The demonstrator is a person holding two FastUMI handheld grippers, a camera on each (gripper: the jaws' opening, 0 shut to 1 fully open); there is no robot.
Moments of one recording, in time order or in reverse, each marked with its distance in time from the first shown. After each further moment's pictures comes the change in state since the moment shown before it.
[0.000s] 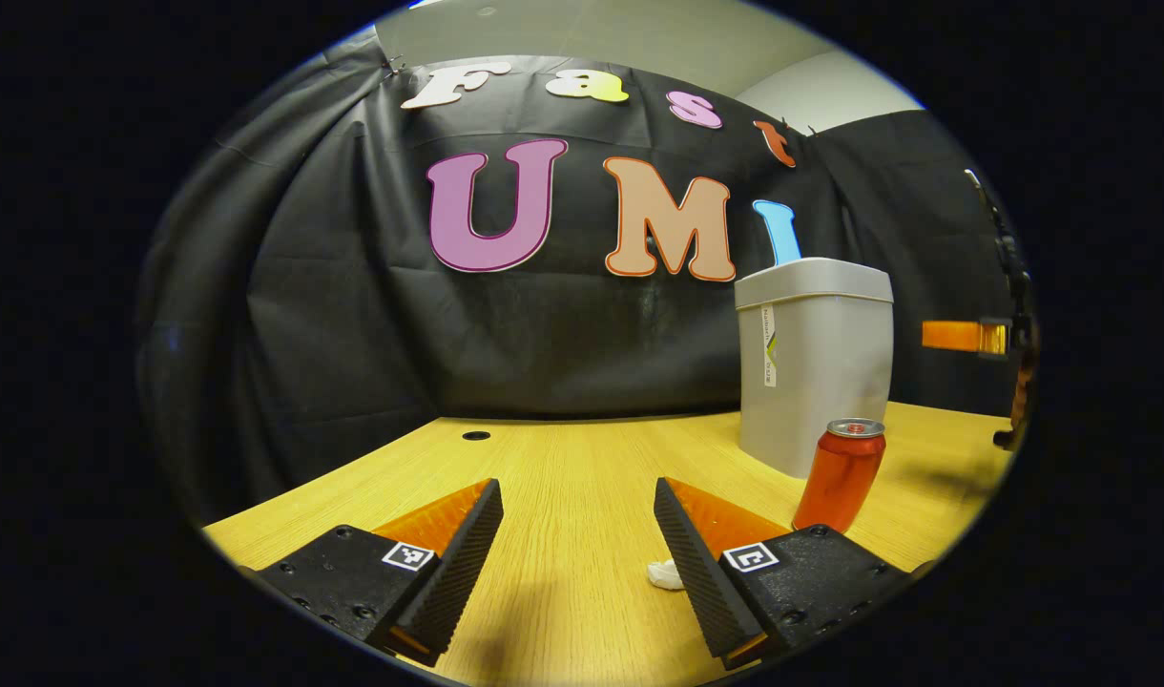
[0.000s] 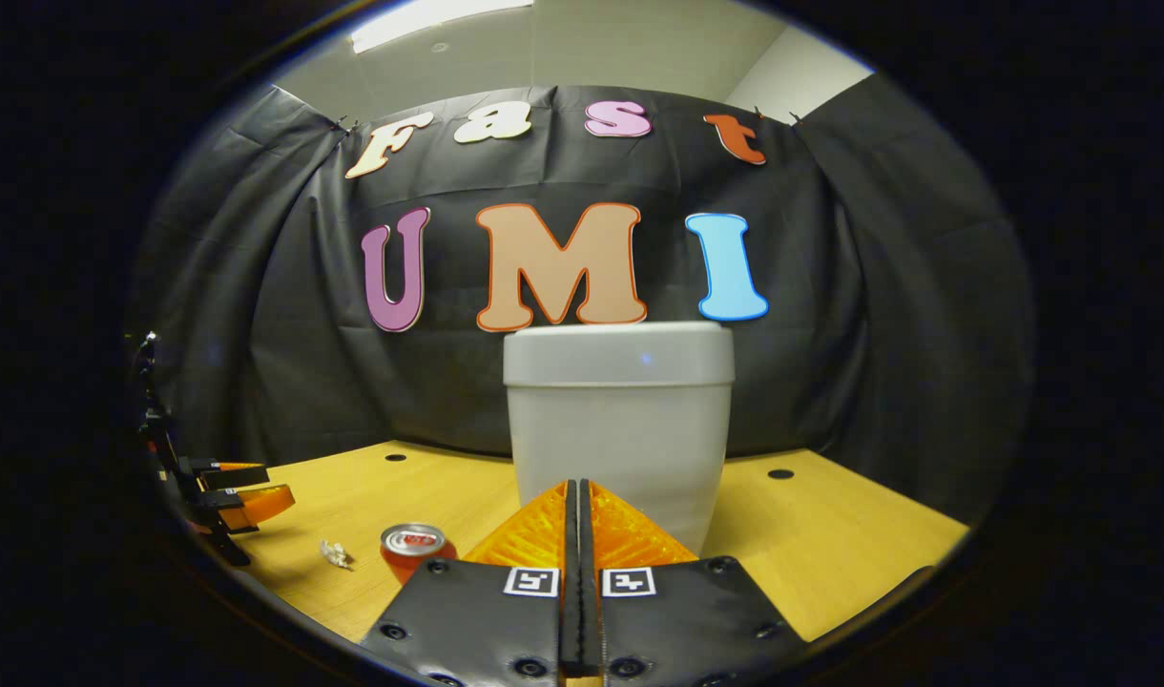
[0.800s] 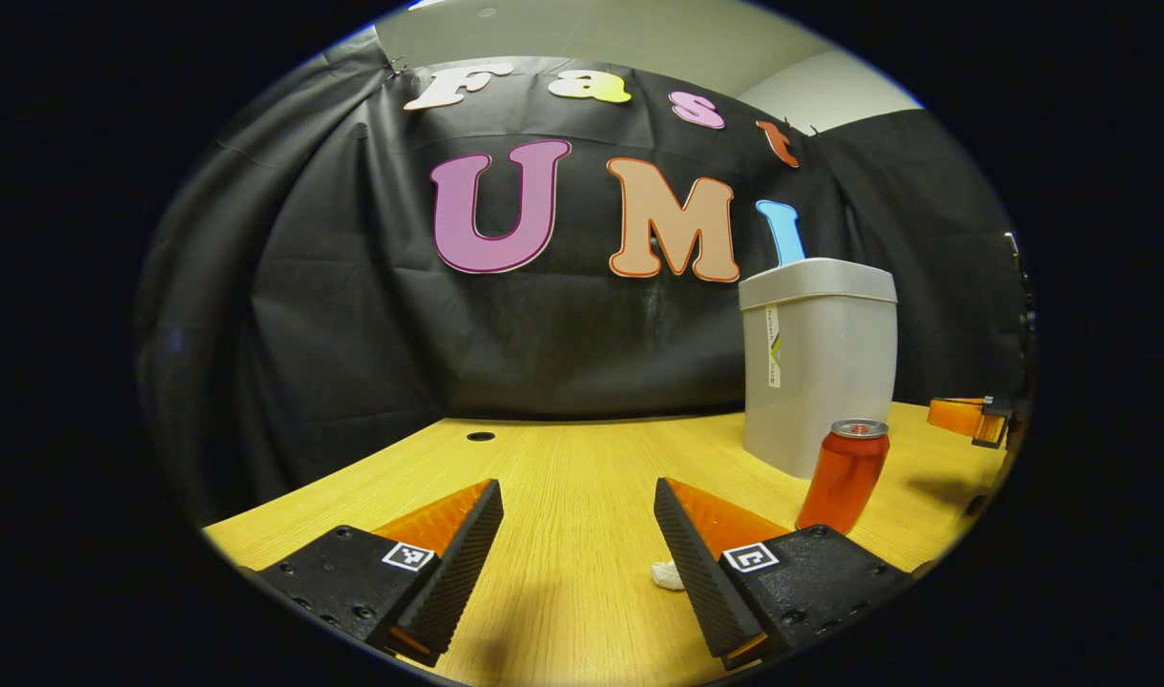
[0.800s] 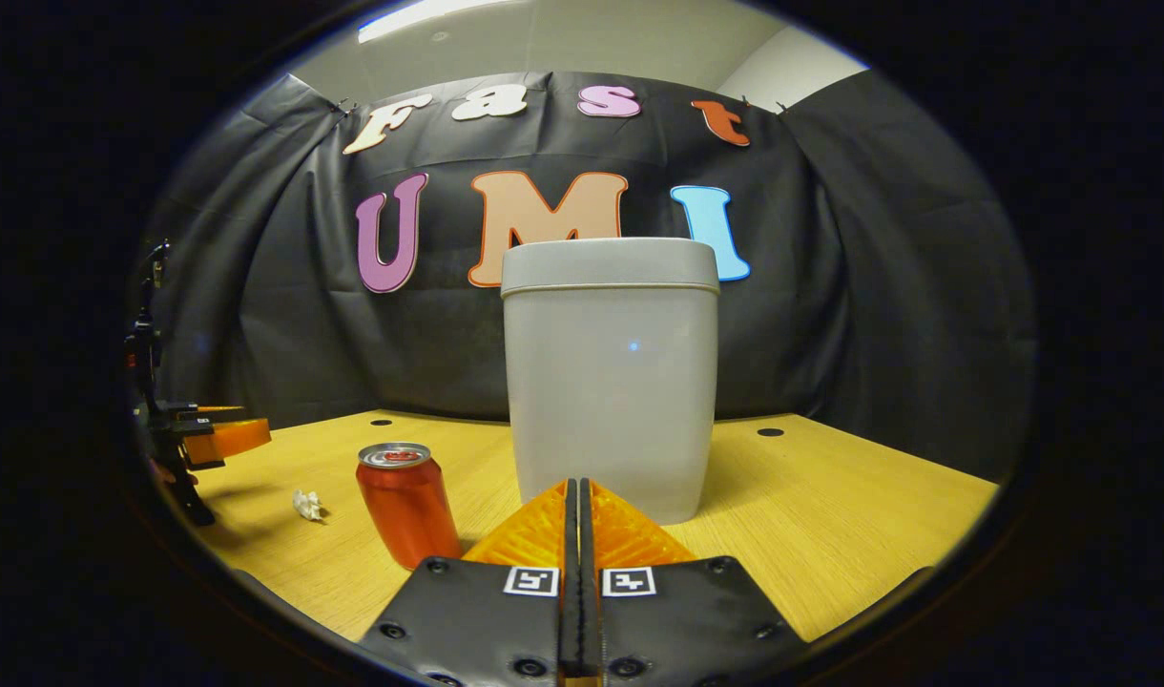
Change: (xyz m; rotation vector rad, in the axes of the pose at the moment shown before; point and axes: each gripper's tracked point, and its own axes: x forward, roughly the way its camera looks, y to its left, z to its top) left arm 0.000 0.001 0.000 0.002 -0.001 0.012; right arm -0.027 0.007 -0.101 0.018 0.062 -0.054
